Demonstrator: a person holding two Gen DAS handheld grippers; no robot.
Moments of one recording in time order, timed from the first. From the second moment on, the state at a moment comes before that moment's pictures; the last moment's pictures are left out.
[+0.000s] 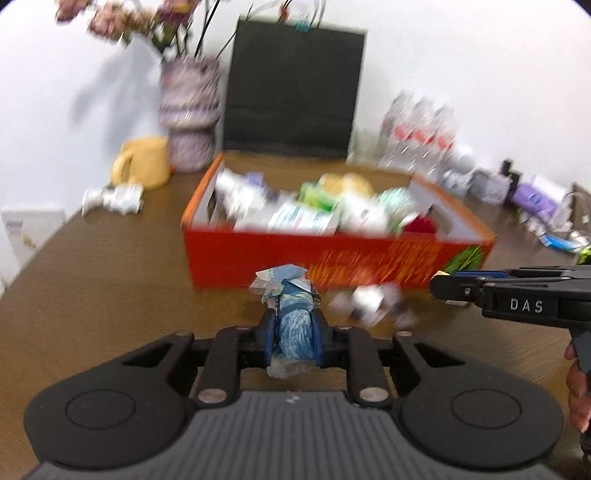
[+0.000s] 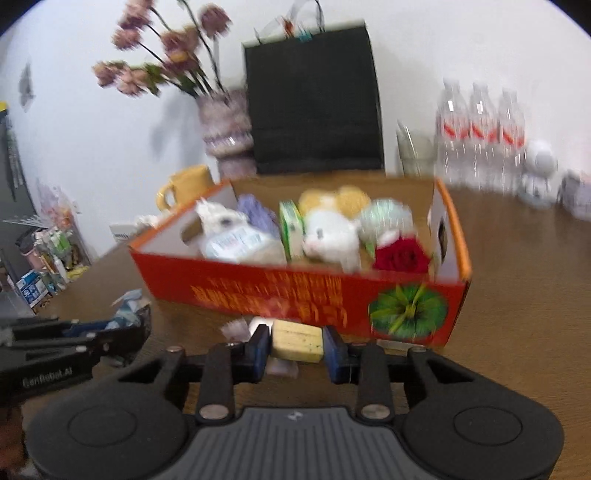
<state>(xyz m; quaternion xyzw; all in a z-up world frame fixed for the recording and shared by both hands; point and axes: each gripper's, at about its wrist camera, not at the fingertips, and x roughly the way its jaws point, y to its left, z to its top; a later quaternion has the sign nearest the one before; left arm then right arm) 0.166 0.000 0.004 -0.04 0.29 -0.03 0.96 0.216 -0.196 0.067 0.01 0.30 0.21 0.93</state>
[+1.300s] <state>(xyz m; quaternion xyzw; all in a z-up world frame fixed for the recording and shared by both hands) 0.312 -0.031 0.057 -0.01 0.35 -0.08 0.94 0.314 -0.212 0.112 -0.05 0.35 0.17 0.92</state>
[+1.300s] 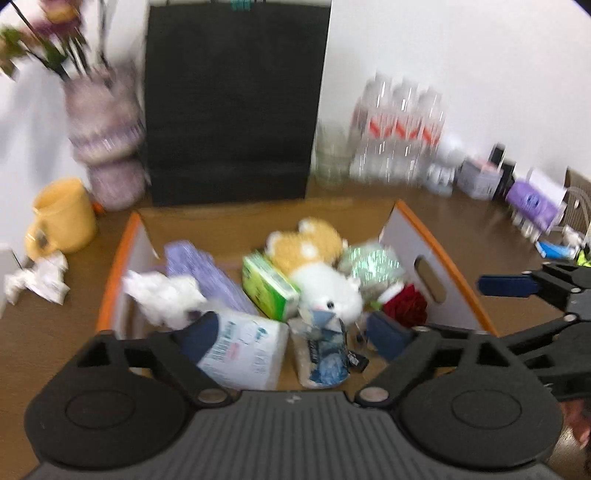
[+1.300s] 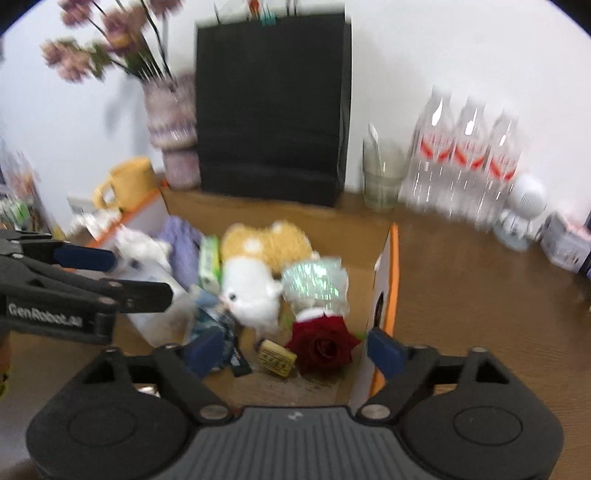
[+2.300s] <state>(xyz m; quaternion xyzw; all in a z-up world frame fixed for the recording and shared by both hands) 0.197 -0.037 -0.026 0.06 0.29 -0.07 0.95 0.196 -0.234 0.038 -0.04 0.31 0.13 0.94</state>
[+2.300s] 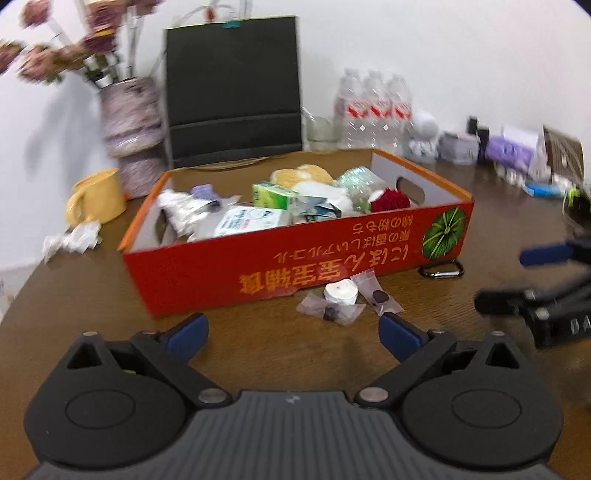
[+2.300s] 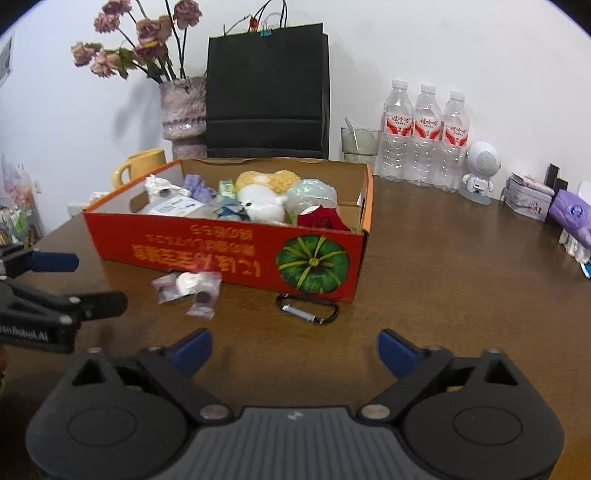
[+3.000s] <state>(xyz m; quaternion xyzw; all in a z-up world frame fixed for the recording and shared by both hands) 0.248 -0.044 -0.048 0.06 0.34 -0.14 0.93 0.264 -0.209 0.017 -0.01 0.36 0.06 0.93</state>
